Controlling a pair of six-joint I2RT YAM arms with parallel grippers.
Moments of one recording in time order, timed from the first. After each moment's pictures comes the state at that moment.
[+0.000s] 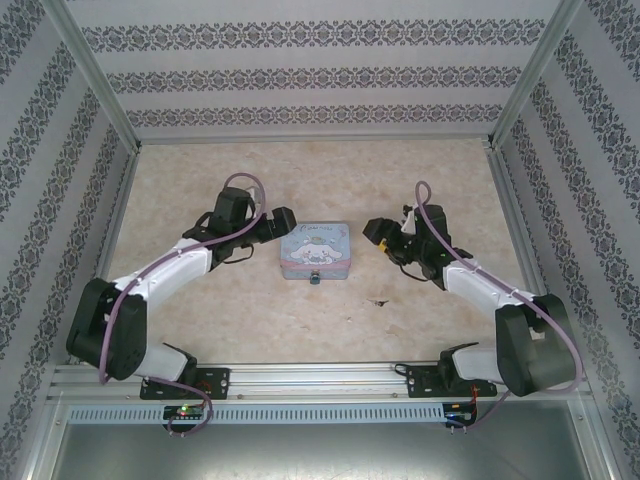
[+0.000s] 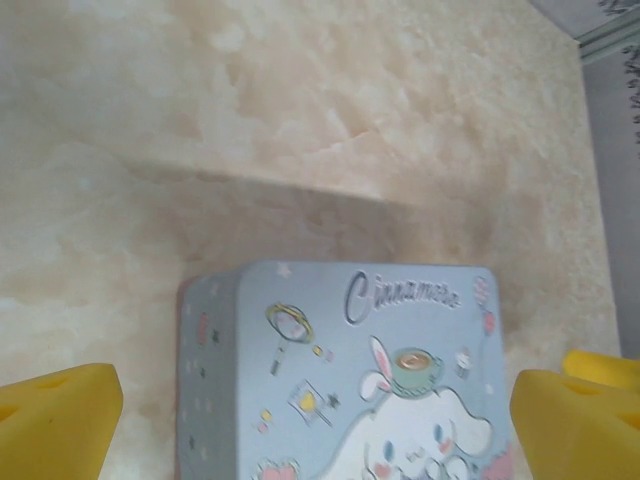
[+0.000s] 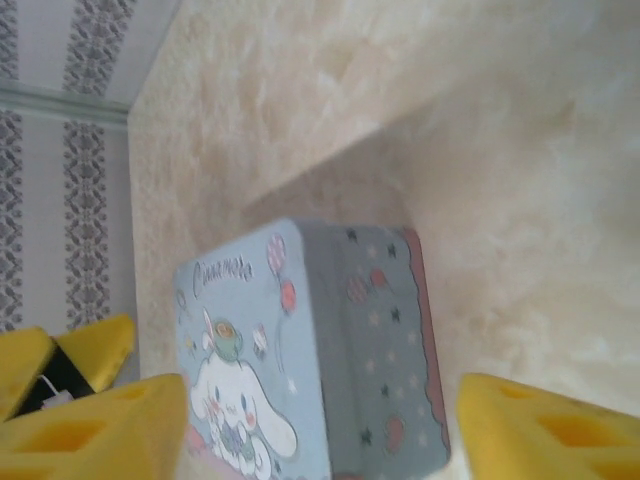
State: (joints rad) left arm -0.37 1.41 0.88 -0.16 0.25 -0.70; right arm 0.25 1.30 0.59 0.05 -0.52 0.91
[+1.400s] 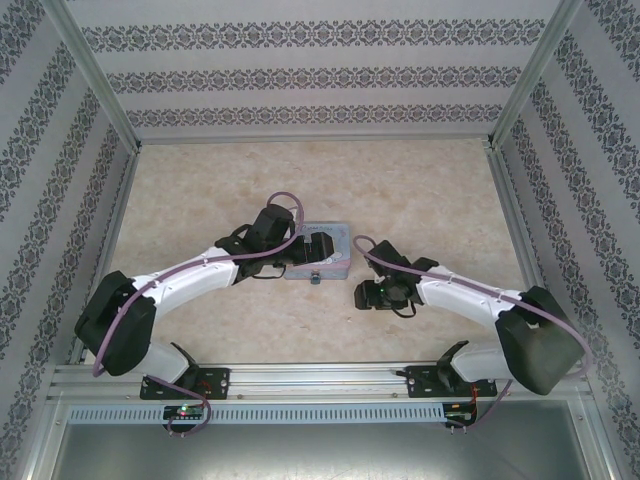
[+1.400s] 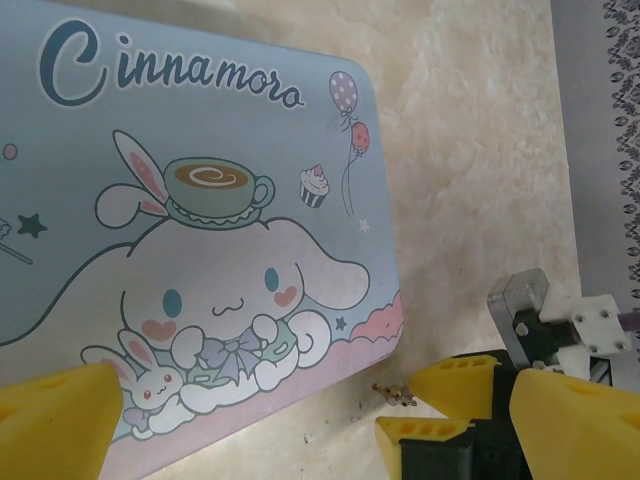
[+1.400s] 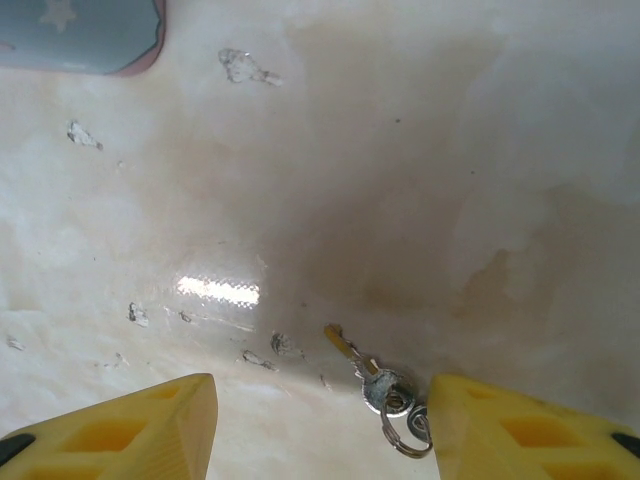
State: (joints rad) left arm -0.66 1.47 0.91 -0.18 0.24 -0.81; right arm 0.66 1.34 0.65 -0.58 -0.10 0.59
